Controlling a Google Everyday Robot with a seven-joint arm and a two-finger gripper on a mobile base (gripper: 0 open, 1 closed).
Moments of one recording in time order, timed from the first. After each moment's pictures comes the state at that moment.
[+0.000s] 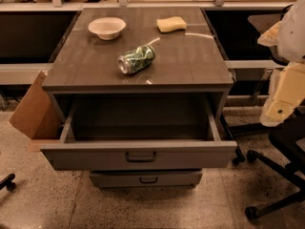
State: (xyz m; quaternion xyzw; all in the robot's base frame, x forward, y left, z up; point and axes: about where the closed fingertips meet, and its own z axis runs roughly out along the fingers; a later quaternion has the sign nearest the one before) arm 0.438 -0.217 0.976 -0.60 0.78 -0.03 0.16
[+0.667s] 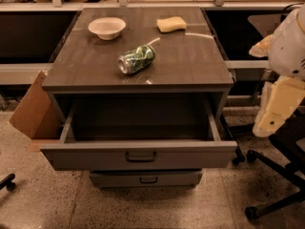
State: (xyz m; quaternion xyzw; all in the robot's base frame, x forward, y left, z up) arm 0.435 -0.207 0.955 -0.62 0.77 -0.02 0.16
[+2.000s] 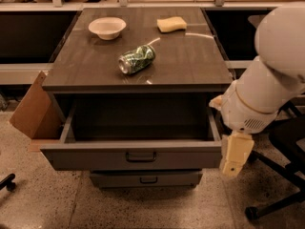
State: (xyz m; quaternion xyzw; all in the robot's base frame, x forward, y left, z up) arm 0.411 -0.159 0.832 -0.67 0.74 0.05 0.11
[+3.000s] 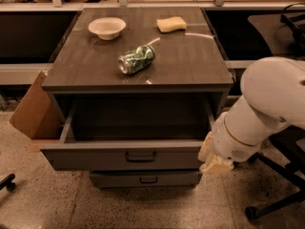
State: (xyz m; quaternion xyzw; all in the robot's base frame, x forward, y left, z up) arm 0.387 -0.140 0.766 -0.66 0.73 0.09 0.11
